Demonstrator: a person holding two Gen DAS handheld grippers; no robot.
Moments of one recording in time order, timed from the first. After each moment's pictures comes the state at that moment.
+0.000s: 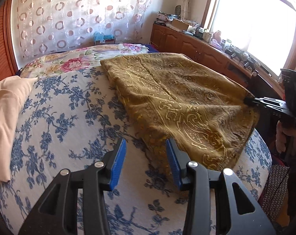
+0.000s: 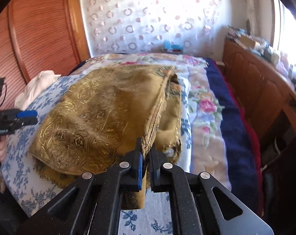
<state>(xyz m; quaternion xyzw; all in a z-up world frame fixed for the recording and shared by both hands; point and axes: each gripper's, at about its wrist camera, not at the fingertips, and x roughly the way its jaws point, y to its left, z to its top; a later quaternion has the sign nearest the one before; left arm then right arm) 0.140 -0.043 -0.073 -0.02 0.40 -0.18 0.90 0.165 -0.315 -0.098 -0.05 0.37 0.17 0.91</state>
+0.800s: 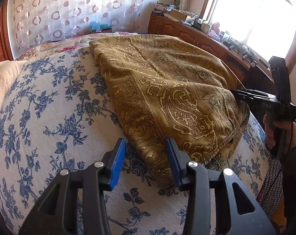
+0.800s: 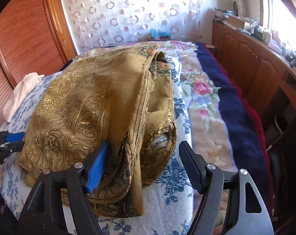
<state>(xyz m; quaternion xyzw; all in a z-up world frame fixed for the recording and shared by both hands) 0.131 -0.064 -0.103 -0.03 0.43 -0.19 0.88 0.190 -0.324 -0.131 -0.01 0.40 0.13 0.90</state>
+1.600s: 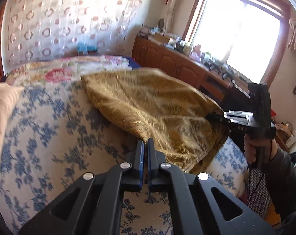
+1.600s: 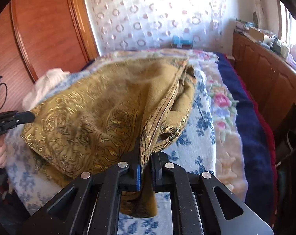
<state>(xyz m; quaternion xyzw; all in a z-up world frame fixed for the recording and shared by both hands) 0.112 -0.036 -0.038 -0.07 0.34 -0.25 0.90 0.167 -0.301 -0.107 -0.02 0.37 0.21 0.90</state>
